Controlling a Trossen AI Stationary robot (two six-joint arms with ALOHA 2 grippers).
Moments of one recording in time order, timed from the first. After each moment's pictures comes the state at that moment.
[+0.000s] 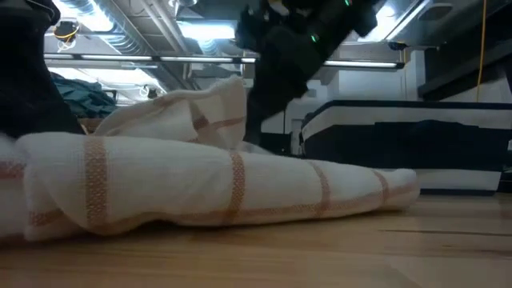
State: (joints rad) left arm -0.88 2.08 1.32 -0.60 -0.92 -2.26; right arm 0.14 1.90 1.30 -0.24 0.09 0.04
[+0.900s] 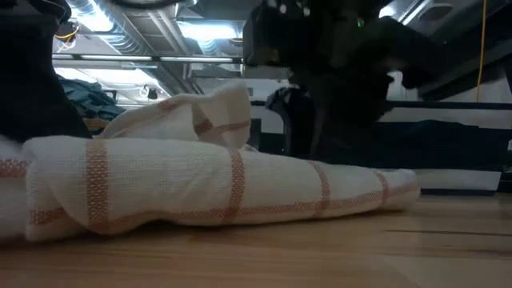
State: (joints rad) left arm -0.88 2.08 1.32 -0.60 -0.92 -2.15; right arm 0.32 2.08 1.49 -0.66 -0.04 0.02
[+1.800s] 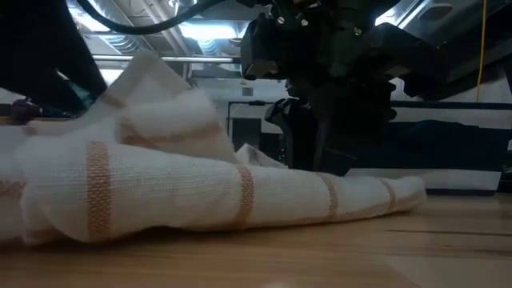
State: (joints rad) left arm -0.88 1.93 1.32 -0.90 -0.92 -2.09; right arm 0.32 2.10 1.49 -0.65 -0.09 0.02
